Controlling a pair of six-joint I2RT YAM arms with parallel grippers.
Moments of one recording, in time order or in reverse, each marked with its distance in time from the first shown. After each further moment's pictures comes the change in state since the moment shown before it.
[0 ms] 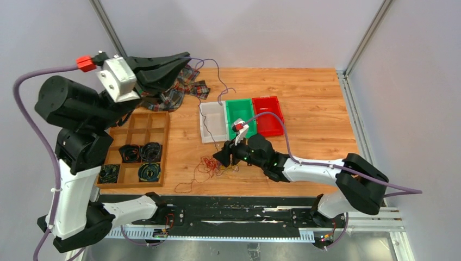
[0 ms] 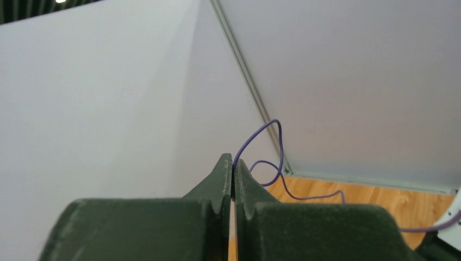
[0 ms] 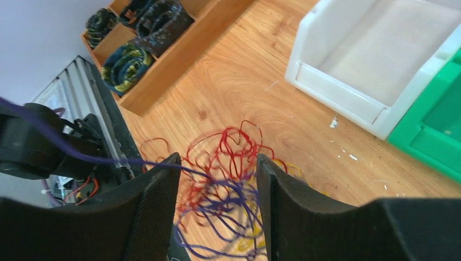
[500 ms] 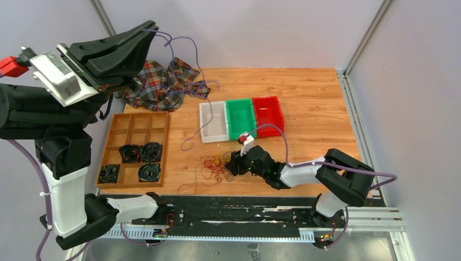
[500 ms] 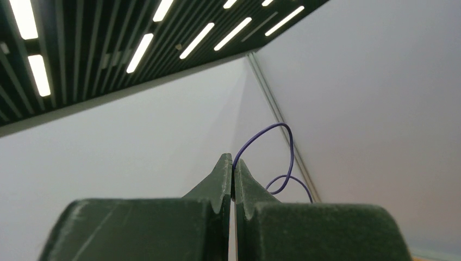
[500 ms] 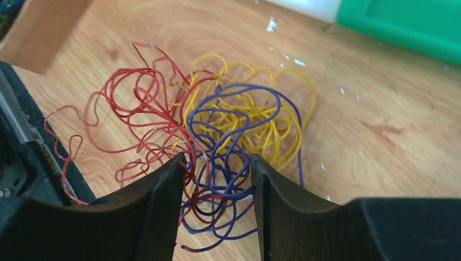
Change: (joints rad) left arm 0.000 0.072 0.237 0.095 -0.055 -0.005; right arm 0.000 0.147 -0.165 0.117 0.129 0.034
